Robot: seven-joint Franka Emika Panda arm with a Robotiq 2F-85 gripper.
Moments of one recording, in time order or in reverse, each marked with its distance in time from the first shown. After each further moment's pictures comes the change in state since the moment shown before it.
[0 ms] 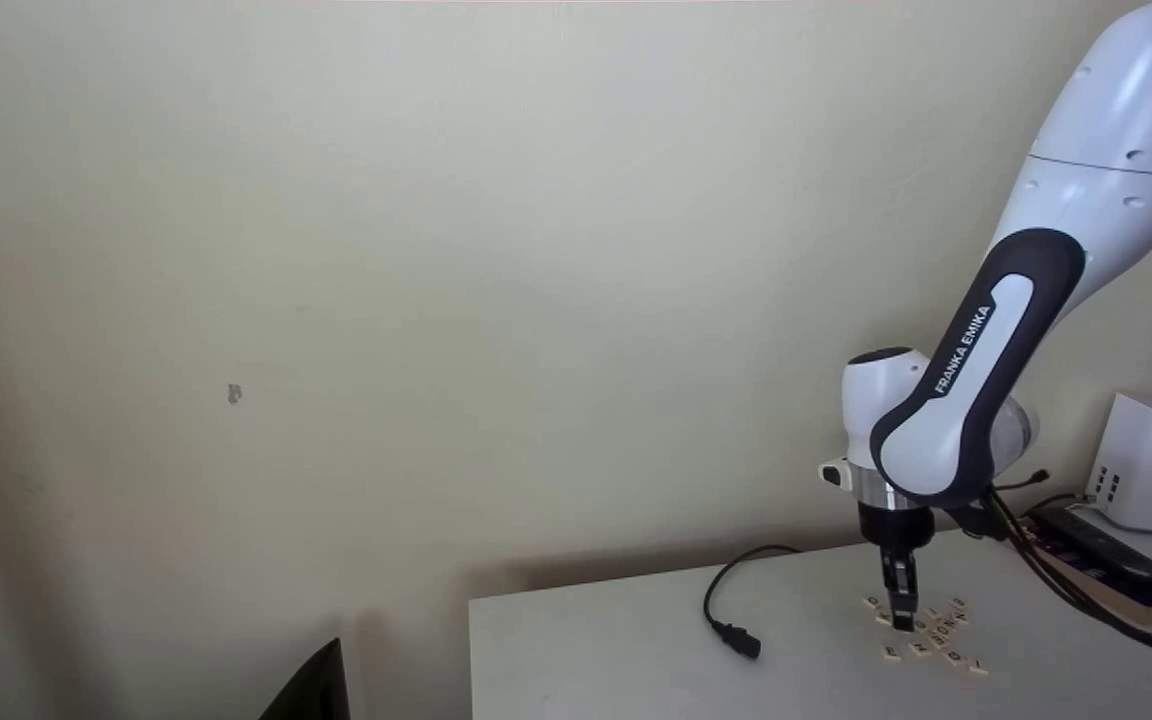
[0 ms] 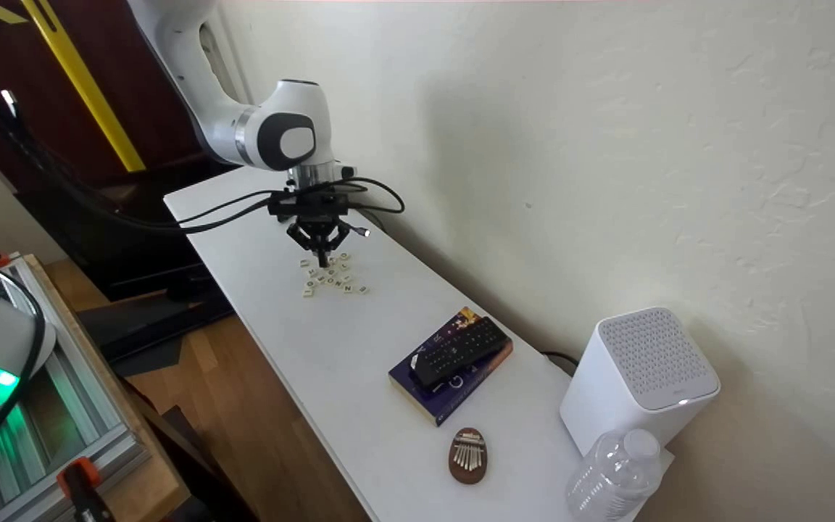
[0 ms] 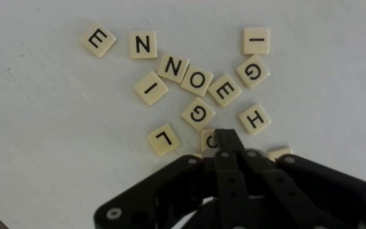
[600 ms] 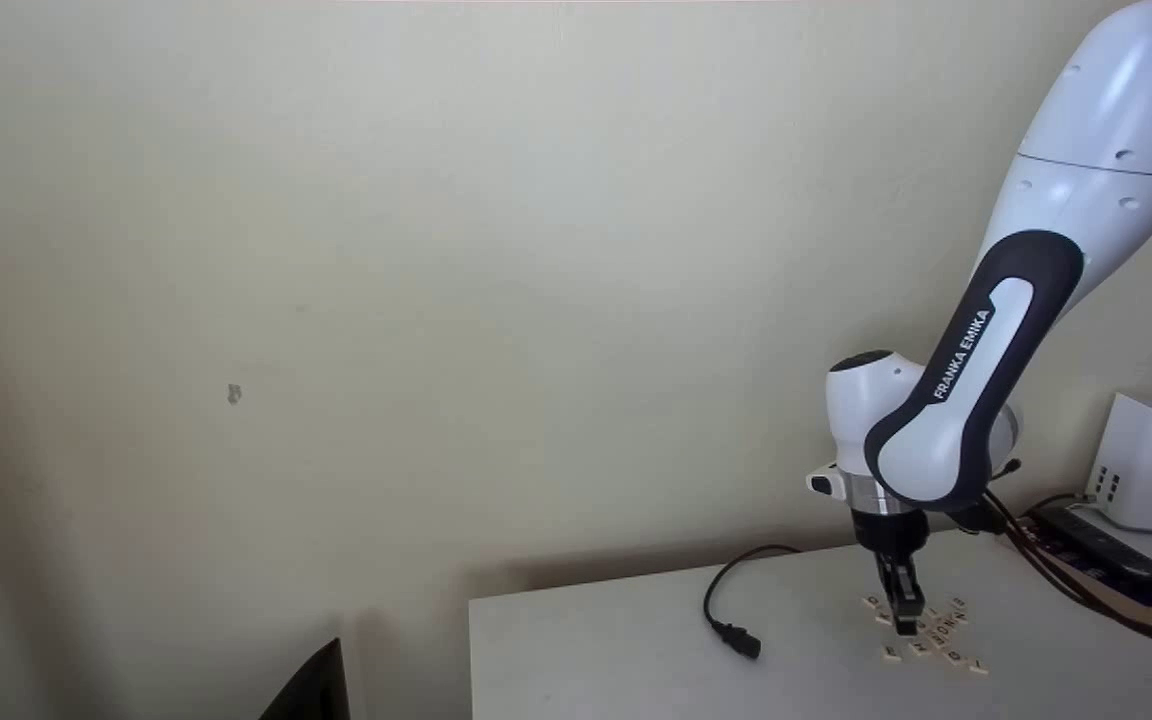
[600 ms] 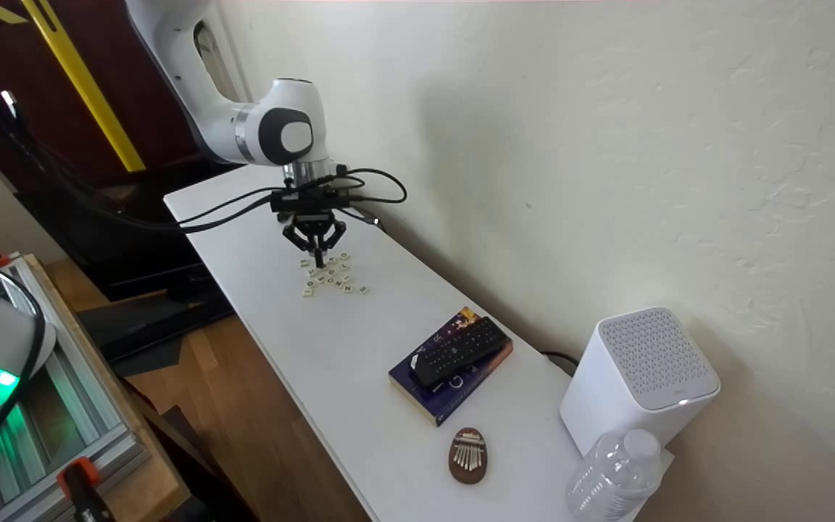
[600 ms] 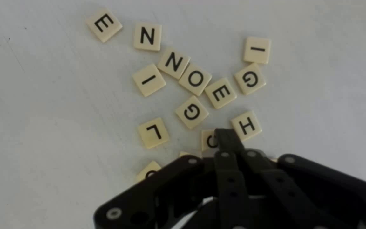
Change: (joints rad) arm 0.034 0.003 -0.006 0.014 -0.070 -0.056 -0.057
